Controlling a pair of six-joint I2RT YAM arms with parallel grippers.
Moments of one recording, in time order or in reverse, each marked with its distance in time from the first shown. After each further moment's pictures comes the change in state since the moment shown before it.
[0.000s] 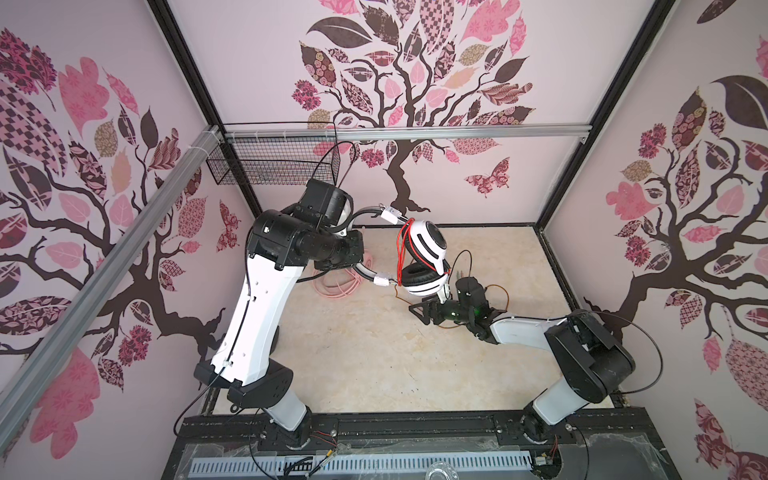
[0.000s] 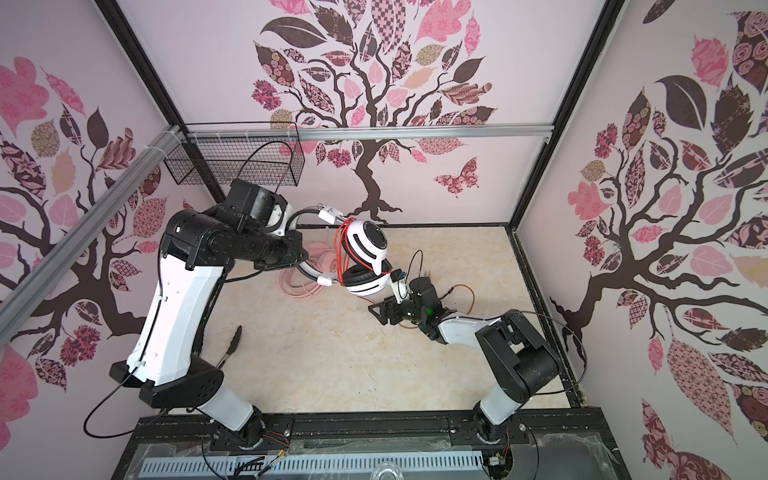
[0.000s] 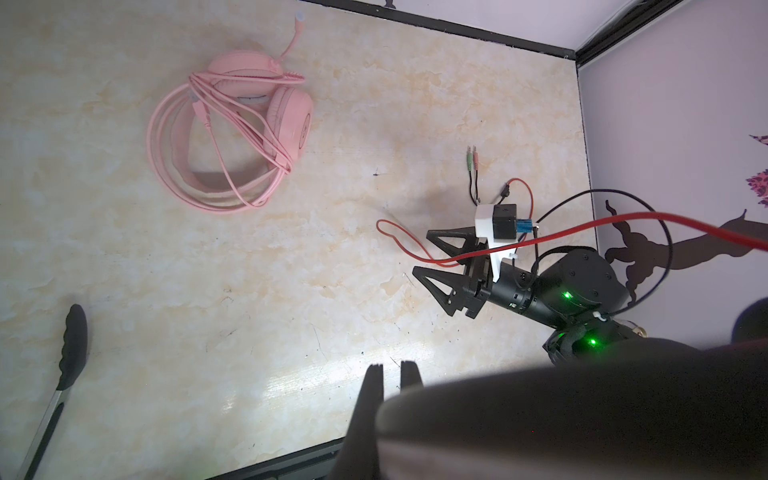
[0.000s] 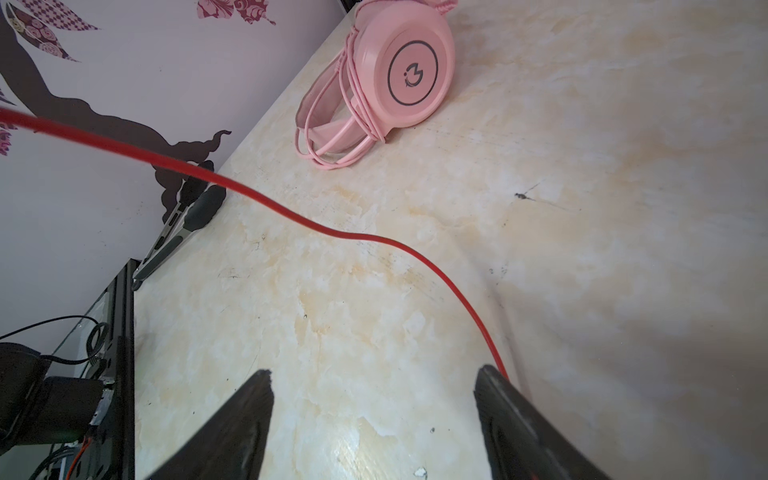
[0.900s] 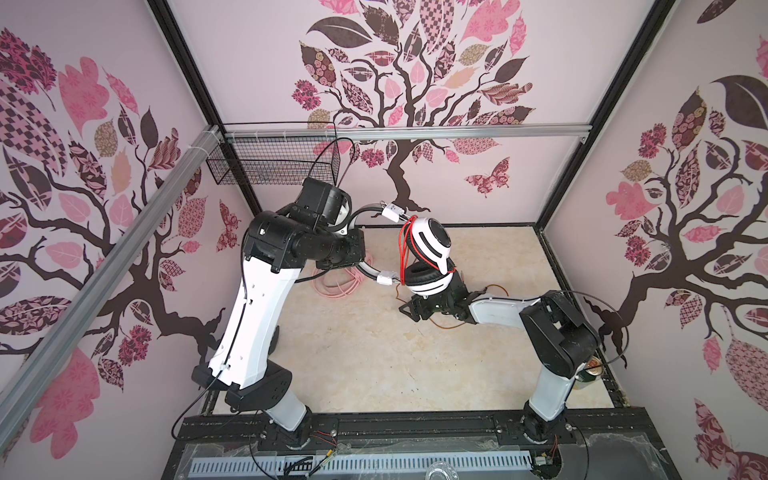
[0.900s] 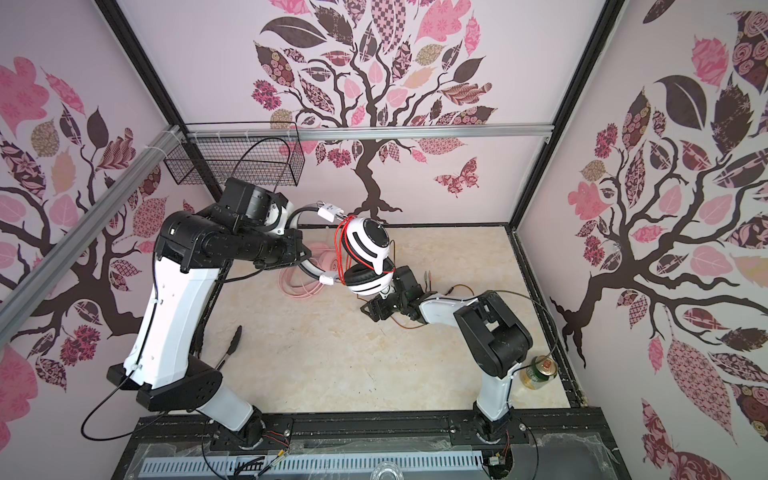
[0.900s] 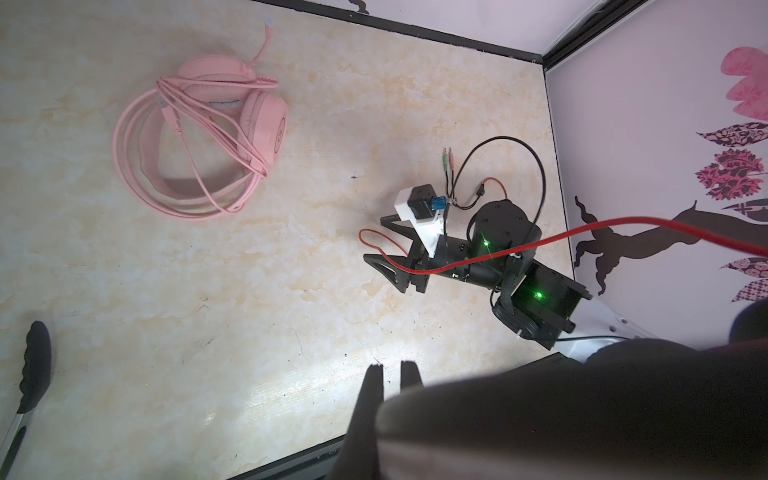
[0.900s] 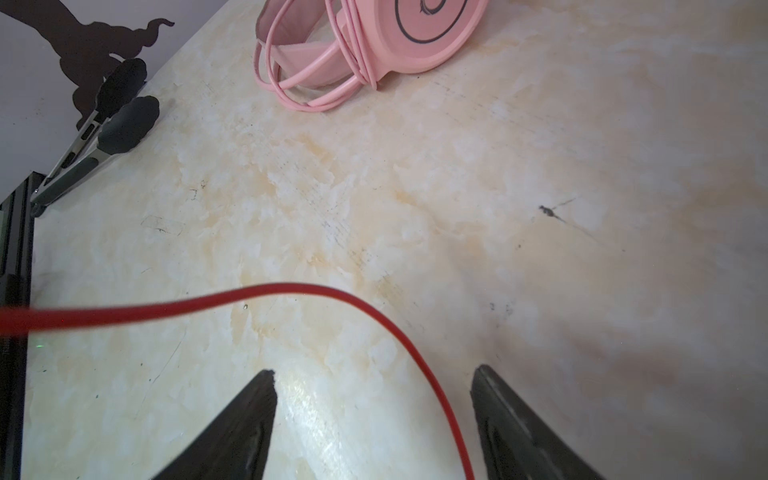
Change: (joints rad) left arm -0.002 -0.010 0.008 0.022 0.052 -0.001; right arm 0.053 0.229 0.292 -0.281 0.025 -0.254
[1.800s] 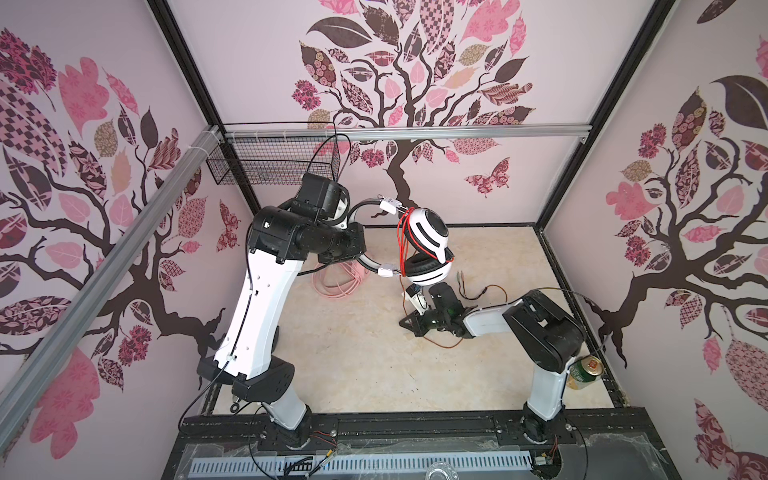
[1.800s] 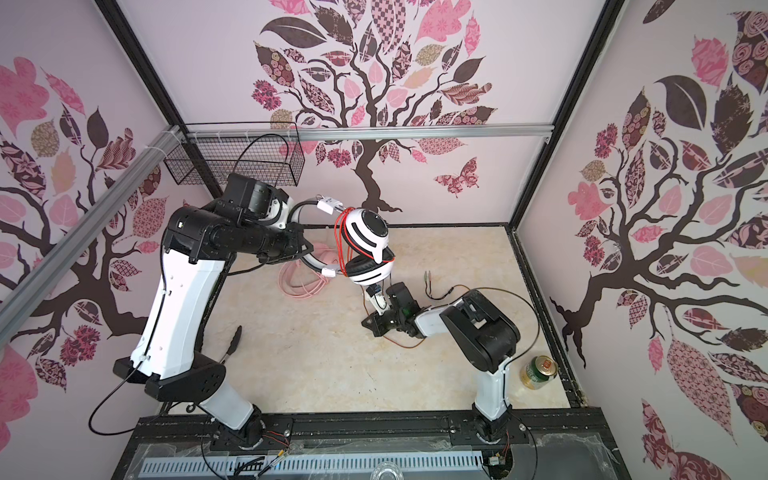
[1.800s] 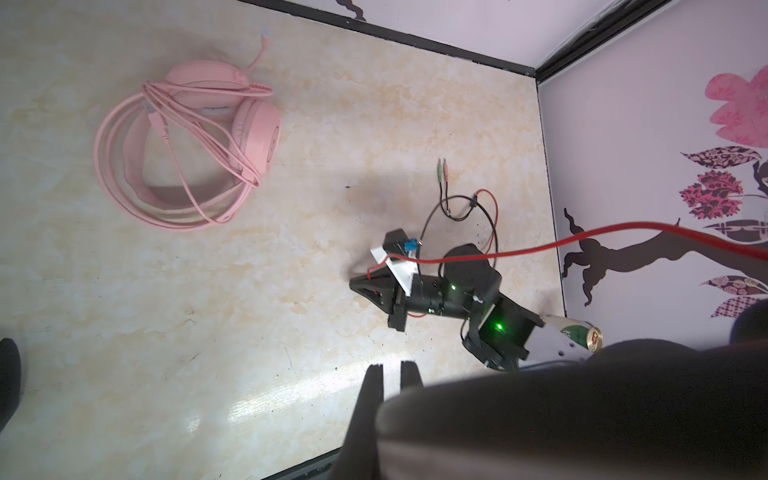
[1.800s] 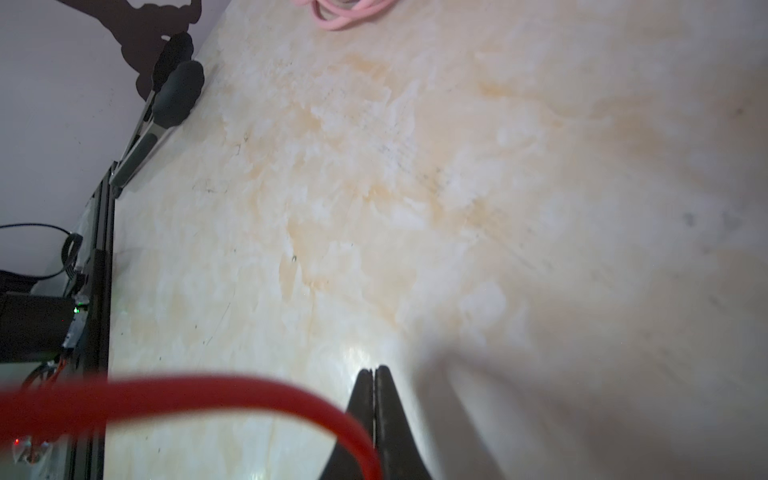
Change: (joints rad) left arm 0.061 0.034 0.000 0.041 0.047 0.002; right arm 0.056 -0.013 -0.200 0.192 -0.104 0.182
